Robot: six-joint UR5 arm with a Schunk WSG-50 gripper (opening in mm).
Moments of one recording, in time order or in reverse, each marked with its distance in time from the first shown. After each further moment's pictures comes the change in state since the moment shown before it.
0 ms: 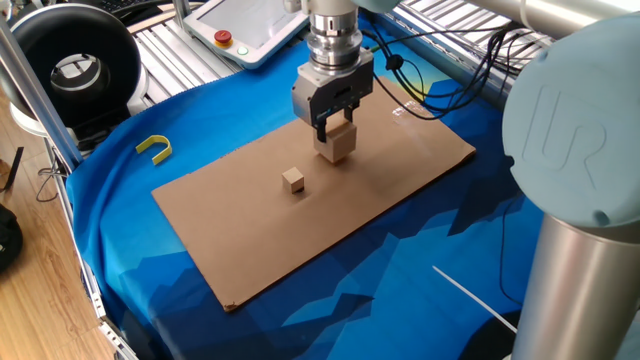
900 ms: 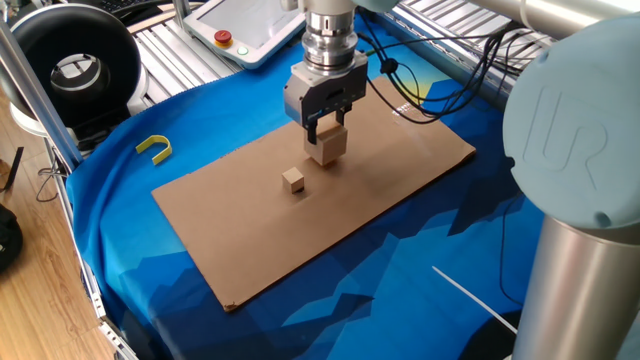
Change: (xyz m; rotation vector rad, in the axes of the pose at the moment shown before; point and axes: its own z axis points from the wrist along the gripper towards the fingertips) arm -0.002 0.024 0.000 -0.054 -0.008 0.028
